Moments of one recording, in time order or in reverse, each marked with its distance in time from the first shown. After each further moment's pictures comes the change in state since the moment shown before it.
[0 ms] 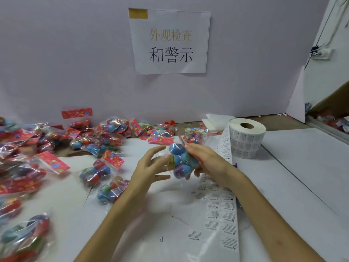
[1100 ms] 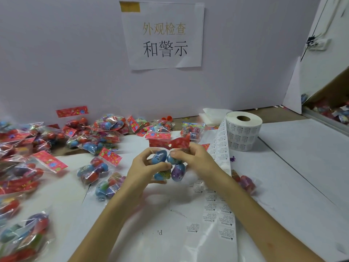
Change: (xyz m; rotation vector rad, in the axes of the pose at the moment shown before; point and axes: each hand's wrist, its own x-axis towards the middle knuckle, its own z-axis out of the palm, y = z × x) left_hand 0.002 -0.006 -0.003 0.015 0.021 -0.044; right_hand -0.008 0.001 0.034 0.037 0.215 -0.073
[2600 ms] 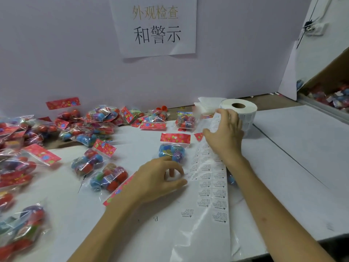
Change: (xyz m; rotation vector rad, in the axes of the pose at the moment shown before) left_hand -0.011 -0.019 0.013 1.062 -0.329 0.414; right_hand 0.012 0.011 -0.065 -0.832 0.696 -0.064
